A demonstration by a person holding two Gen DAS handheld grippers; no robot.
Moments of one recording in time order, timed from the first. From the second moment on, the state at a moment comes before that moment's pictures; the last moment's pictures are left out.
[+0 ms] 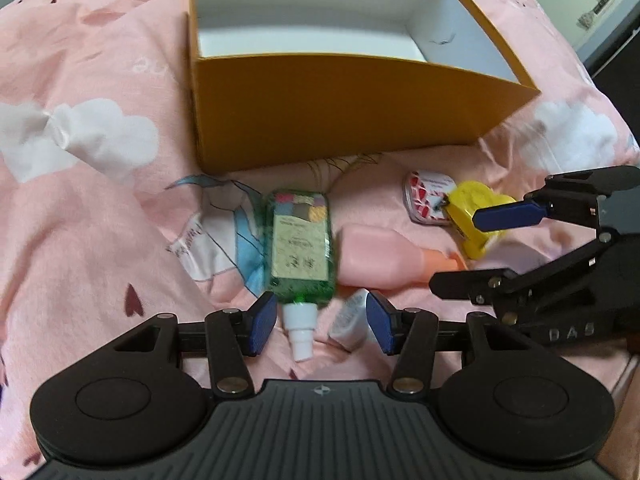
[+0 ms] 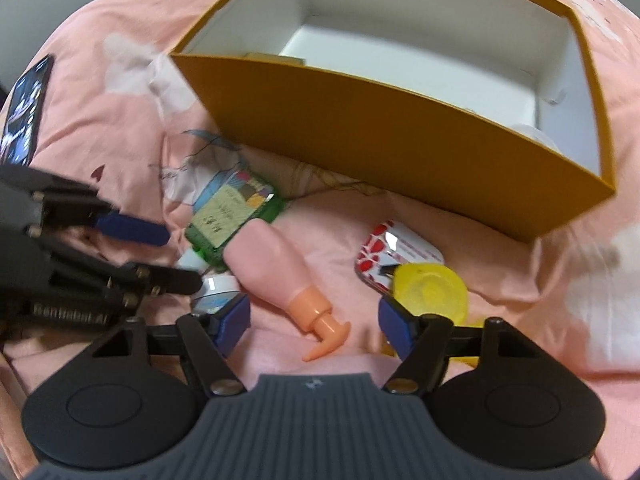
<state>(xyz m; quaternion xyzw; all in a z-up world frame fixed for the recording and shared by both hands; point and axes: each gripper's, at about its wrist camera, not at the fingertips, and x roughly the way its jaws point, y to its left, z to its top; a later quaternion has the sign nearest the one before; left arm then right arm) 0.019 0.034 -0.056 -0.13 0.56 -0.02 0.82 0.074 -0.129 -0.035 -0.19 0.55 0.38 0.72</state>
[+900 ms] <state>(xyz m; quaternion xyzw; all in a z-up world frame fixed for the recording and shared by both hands) 0.043 0.047 -0.063 -0.13 0.55 0.00 0.82 0.094 -0.078 -0.069 -0.25 0.56 0.41 0.67</state>
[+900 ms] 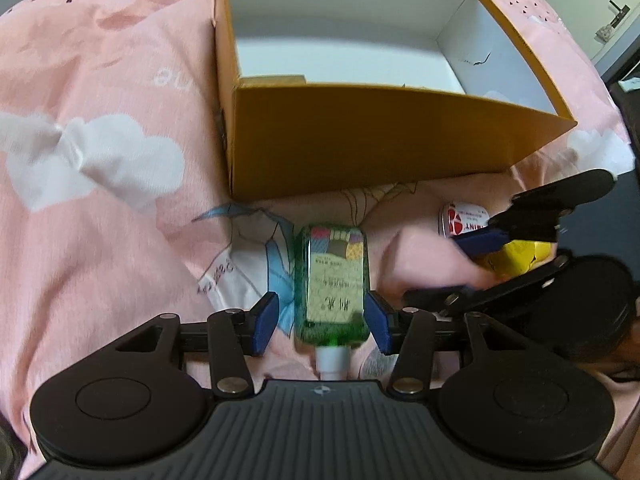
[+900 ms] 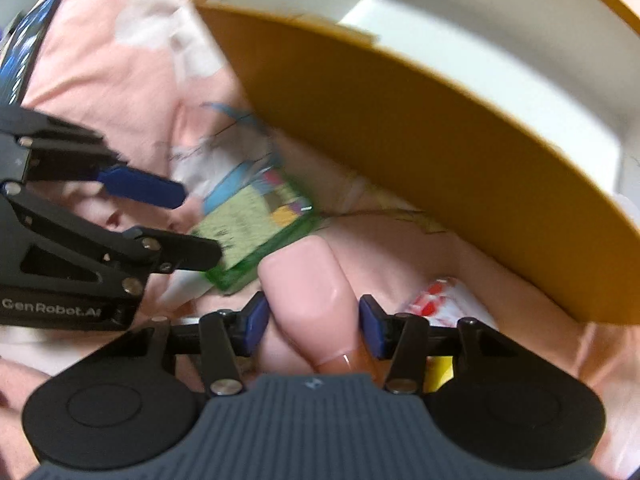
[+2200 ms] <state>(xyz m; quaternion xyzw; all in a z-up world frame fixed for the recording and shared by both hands) 0.078 0.034 -0.098 -0.13 0.55 0.03 0.82 0.124 -0.108 -0.066 -0.15 0.57 0.37 0.72</state>
